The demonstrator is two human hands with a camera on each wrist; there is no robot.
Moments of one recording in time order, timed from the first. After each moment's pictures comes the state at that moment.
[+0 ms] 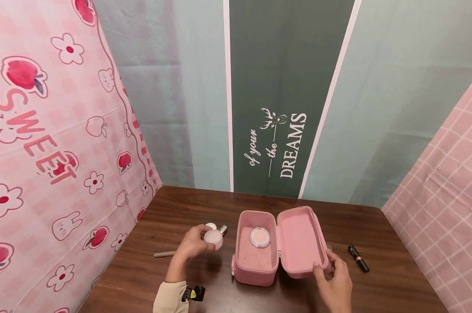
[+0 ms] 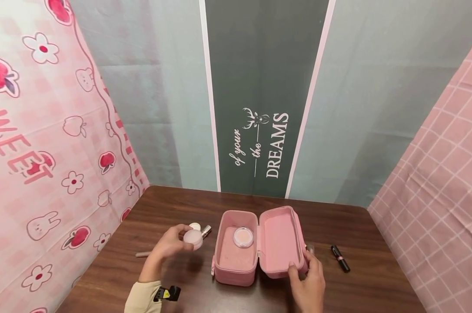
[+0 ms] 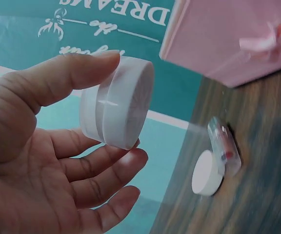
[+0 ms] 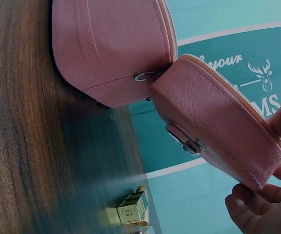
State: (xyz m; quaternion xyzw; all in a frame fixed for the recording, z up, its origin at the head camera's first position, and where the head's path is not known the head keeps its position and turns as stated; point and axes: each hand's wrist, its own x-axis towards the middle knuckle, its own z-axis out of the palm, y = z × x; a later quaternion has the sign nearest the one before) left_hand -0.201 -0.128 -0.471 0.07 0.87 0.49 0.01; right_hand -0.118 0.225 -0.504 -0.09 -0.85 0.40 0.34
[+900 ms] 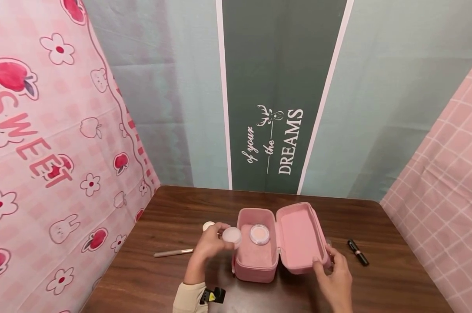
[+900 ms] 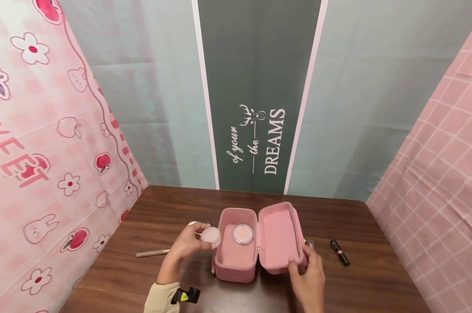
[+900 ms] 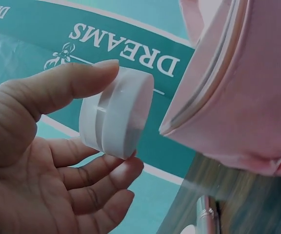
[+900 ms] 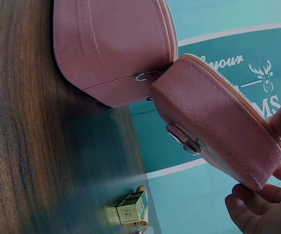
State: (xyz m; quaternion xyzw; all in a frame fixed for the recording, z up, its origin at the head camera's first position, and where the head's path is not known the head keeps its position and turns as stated) left_hand -0.197 -0.080 -0.464 0.10 0.84 0.53 0.03; right_hand -0.118 0.227 -0.501 -0.08 -0.85 0.41 0.34
